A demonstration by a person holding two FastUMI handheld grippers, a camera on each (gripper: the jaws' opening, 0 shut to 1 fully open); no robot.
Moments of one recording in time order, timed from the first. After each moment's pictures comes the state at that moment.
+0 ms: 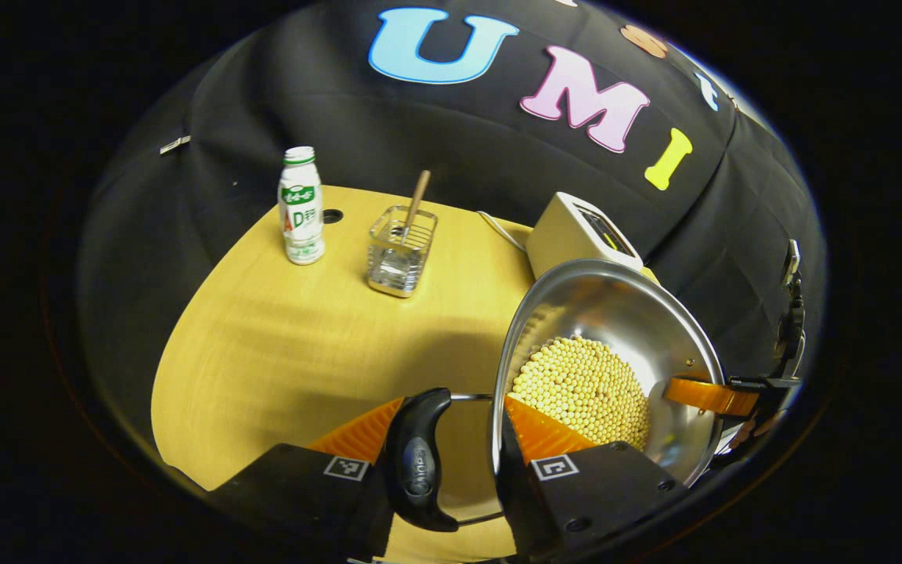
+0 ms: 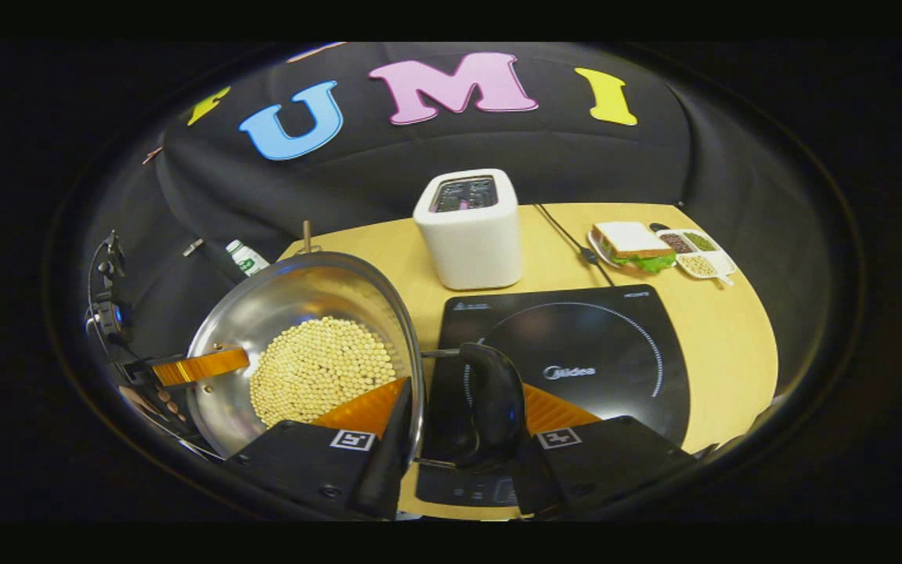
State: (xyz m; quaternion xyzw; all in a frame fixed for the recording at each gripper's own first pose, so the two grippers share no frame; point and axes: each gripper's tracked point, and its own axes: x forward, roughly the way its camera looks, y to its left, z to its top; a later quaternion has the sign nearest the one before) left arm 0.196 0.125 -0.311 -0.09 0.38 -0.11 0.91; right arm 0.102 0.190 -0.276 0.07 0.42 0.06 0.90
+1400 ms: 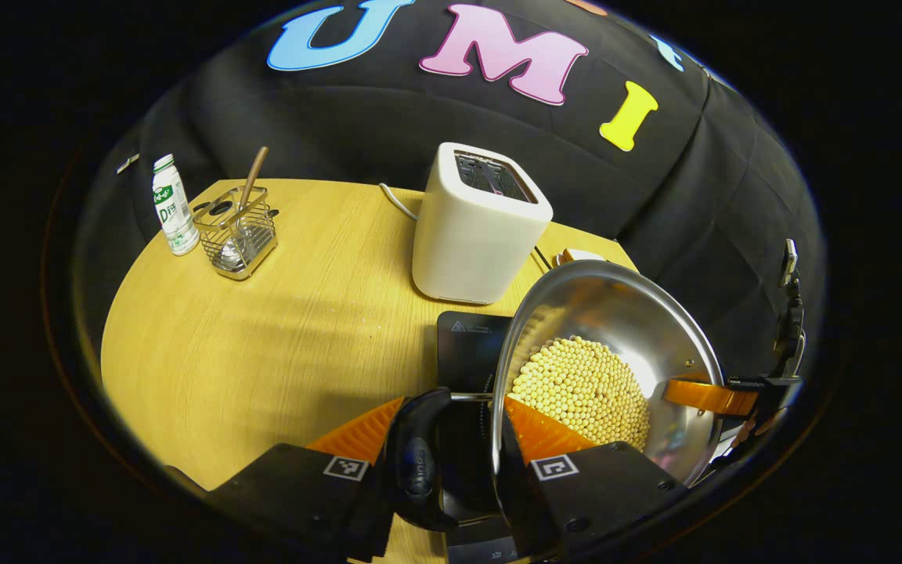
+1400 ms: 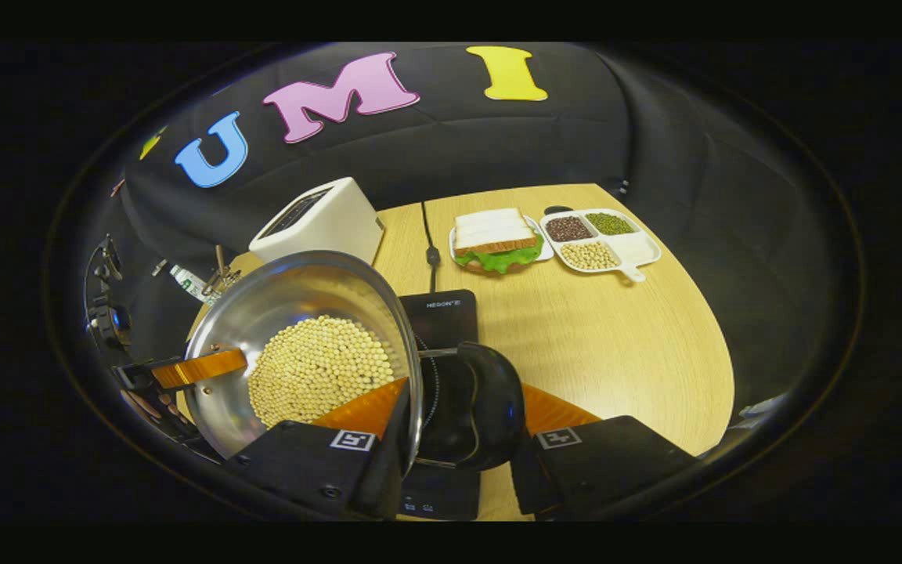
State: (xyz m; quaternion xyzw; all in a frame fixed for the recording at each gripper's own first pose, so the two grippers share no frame) left arm 0.213 -0.080 -0.350 -0.08 0.40 -0.14 0.90; right arm 0.131 -0.019 -0.309 0.09 0.45 0.03 0.89
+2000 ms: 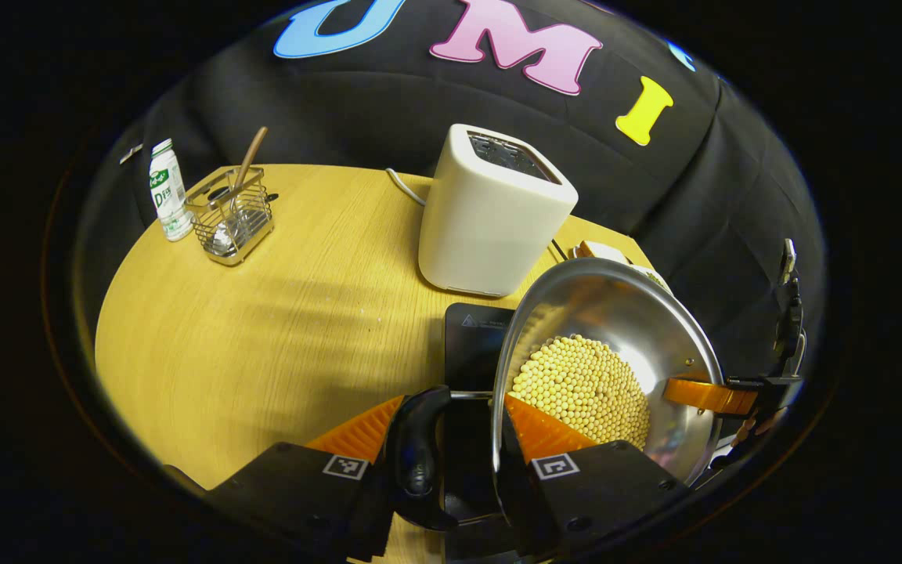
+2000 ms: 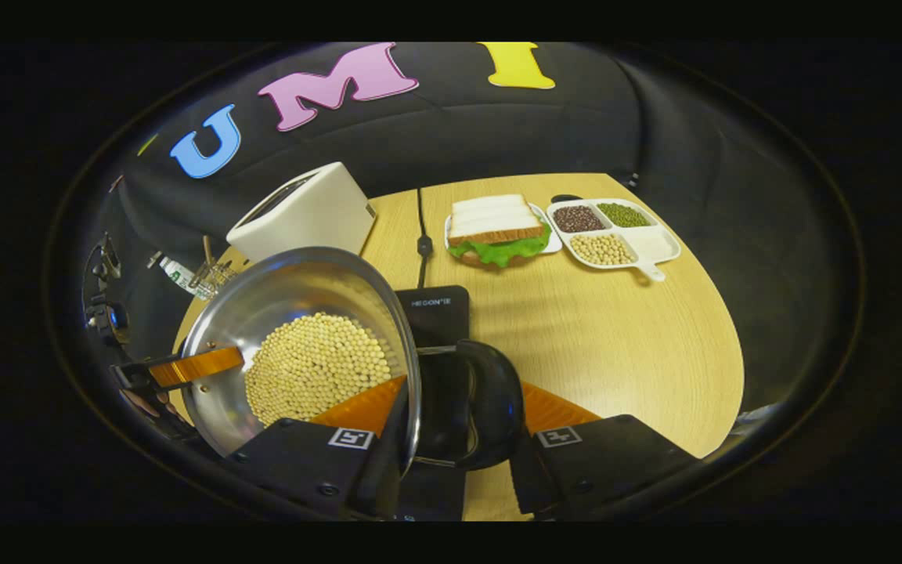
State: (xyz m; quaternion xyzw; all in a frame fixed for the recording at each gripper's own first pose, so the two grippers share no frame) left arm 0.223 -0.083 -0.376 -0.09 0.41 -0.12 0.90; right arm 0.147 -0.019 -0.336 0.08 0.46 0.04 0.89
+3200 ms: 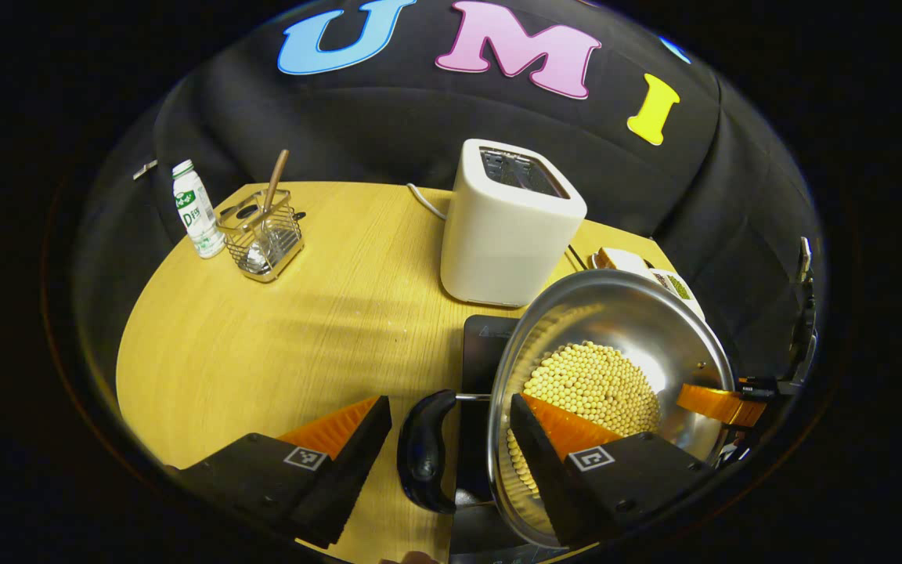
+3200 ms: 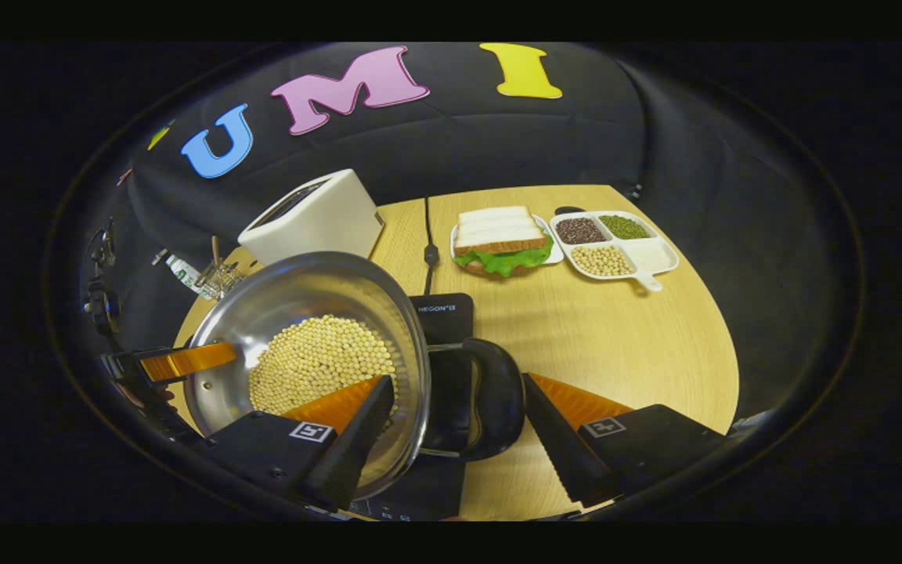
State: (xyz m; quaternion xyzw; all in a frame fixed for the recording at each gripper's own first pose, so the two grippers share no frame) left arm 0.215 -0.071 -0.341 -0.05 0.39 -0.07 0.92; right arm 0.145 -0.023 -0.312 0.07 0.42 0.04 0.90
